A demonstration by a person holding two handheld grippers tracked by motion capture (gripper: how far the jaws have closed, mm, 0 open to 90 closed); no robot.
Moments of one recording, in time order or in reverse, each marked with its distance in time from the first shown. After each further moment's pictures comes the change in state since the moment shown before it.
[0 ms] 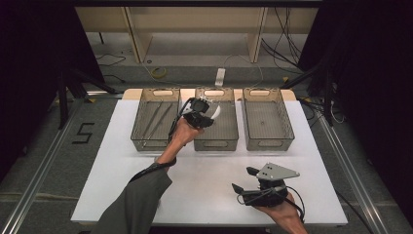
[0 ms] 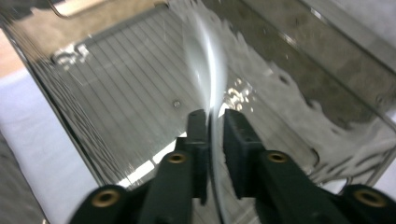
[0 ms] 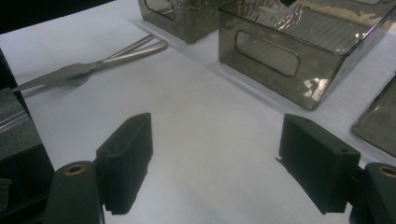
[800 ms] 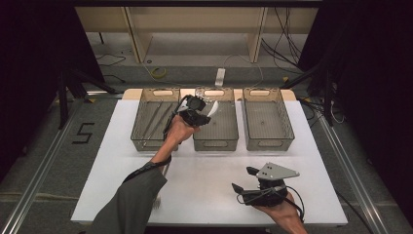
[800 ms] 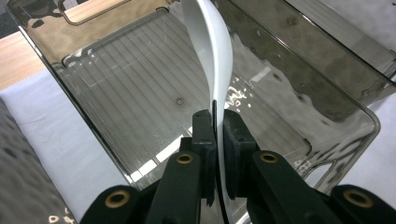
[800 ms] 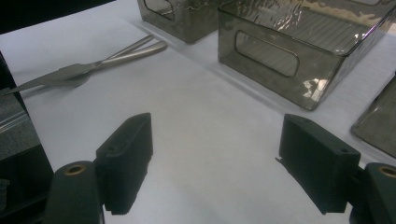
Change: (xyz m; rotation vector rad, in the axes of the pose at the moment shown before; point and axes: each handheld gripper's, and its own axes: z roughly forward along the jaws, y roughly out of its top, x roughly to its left) left arm 0.003 0.002 -0.015 0.021 -0.008 0.031; right arm 0.000 0.000 0.001 0.004 0.000 -0.001
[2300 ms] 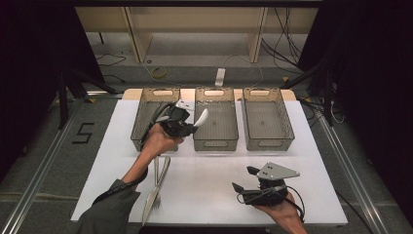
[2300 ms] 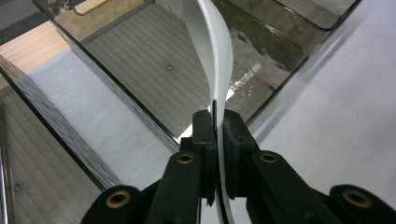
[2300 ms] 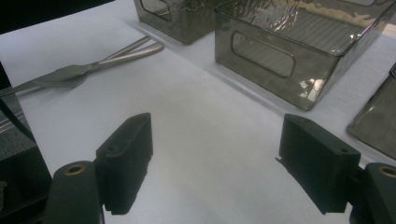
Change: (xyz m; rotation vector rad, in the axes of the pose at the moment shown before) left arm -0.004 -0.036 -0.069 -0.016 -0.040 0.081; right arm 0.000 0.000 0.000 -0.004 -0.011 0.003
